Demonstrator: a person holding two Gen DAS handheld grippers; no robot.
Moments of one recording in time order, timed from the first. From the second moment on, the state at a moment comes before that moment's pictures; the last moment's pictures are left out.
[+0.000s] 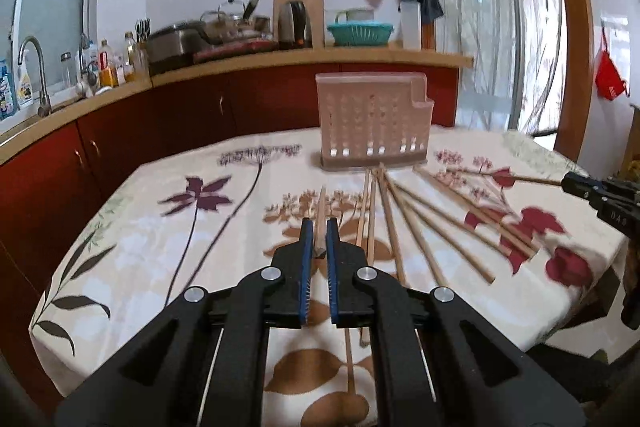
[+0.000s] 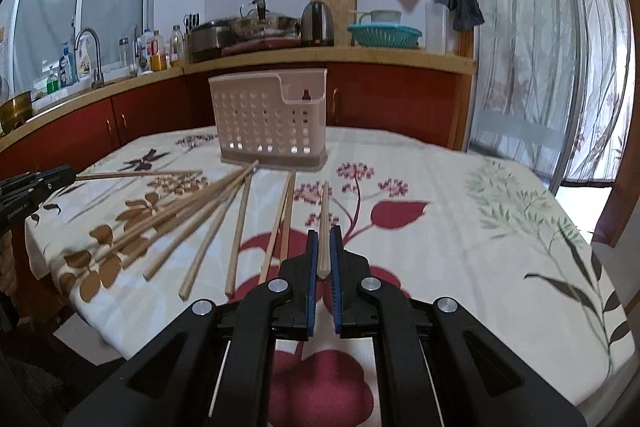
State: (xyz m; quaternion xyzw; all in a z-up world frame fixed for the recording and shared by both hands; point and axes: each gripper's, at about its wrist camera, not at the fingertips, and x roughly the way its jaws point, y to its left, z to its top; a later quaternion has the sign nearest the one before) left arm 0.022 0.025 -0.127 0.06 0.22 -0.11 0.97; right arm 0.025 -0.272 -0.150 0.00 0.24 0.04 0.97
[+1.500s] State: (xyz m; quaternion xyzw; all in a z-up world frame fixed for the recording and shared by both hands) left arm 0.110 0.033 0.007 0.01 0.14 -0.14 0.98; right arm 0.094 -0.283 -0.027 0.02 0.14 0.05 0.99
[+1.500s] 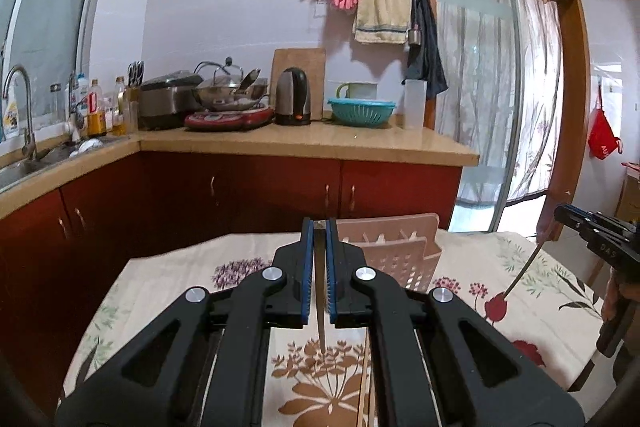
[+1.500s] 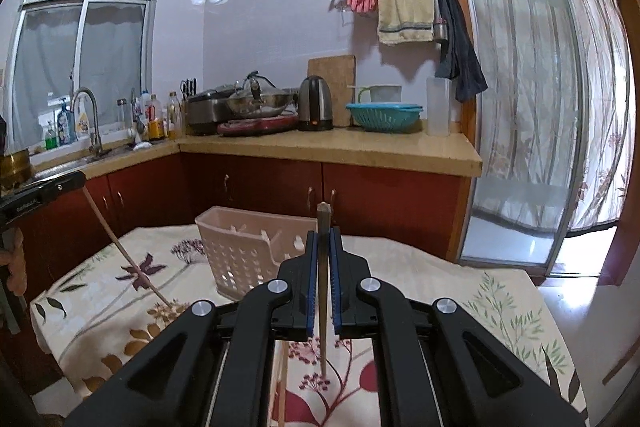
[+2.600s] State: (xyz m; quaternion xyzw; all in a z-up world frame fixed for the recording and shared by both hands) left arm 0.213 -0.035 0.050 -0.02 0.07 -0.17 0.98; right arm 0.225 -0.261 0.011 0.08 0.08 0.12 0.99
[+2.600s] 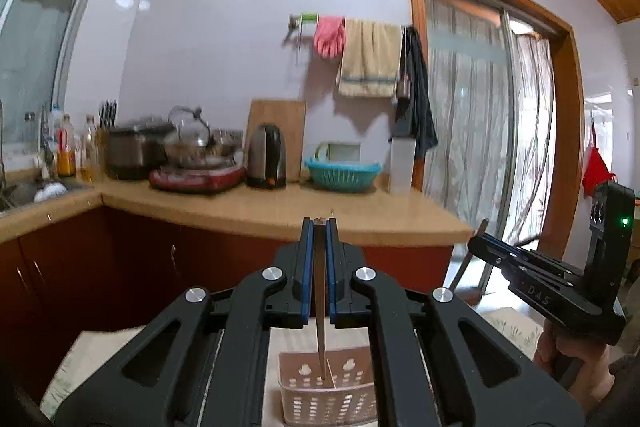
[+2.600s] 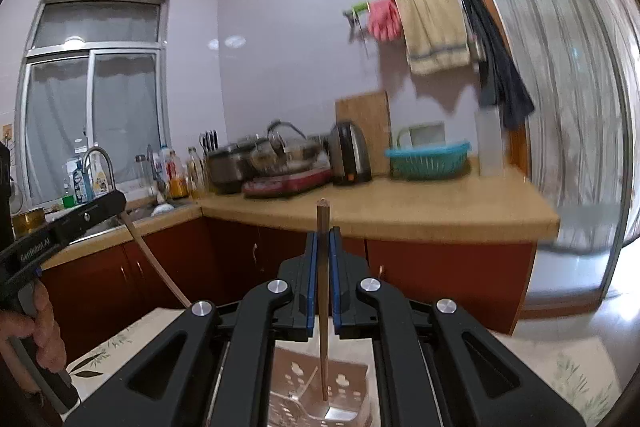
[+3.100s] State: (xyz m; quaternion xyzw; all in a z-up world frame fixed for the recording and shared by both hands) left arm 0.252 -0.024 -0.004 -0.02 0.15 -0.15 0.98; right arm 0.261 -0.261 -0.038 0.07 0.15 0.10 0.98
